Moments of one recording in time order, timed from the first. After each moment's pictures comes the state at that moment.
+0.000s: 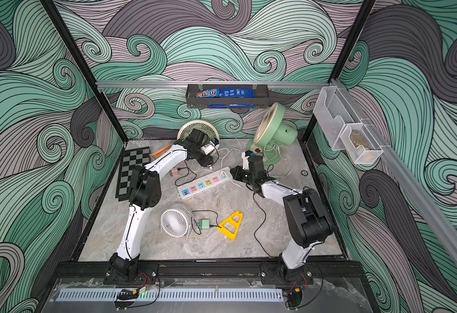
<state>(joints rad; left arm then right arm) -0.43 2.36 2.14 -0.76 0.22 0.44 0.30 1.71 0.93 0.25 -0.36 0.61</state>
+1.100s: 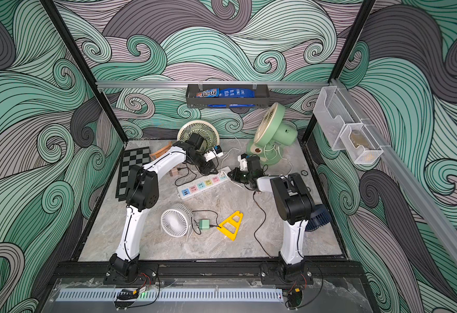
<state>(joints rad) -0.44 2.33 2.03 -0.83 0.56 0.61 0.26 1.99 1.04 0.34 -0.53 0.59</state>
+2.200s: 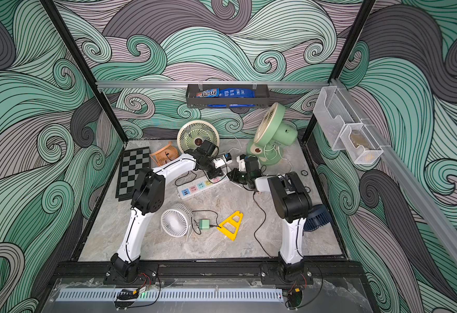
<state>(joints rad) -0.55 2.33 1.95 -0.65 0.32 0.59 0.28 2.01 1.05 0.35 -0.50 0.60</state>
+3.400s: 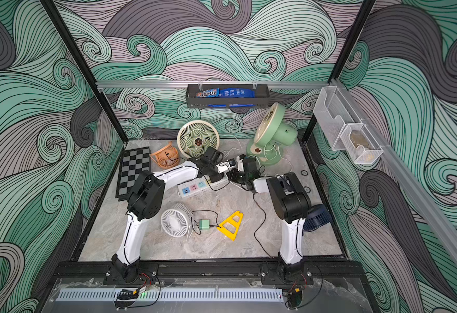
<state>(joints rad) -0.63 2.23 1.76 -0.45 0.07 0.65 0.31 2.01 1.03 0.39 -0.41 0.63</state>
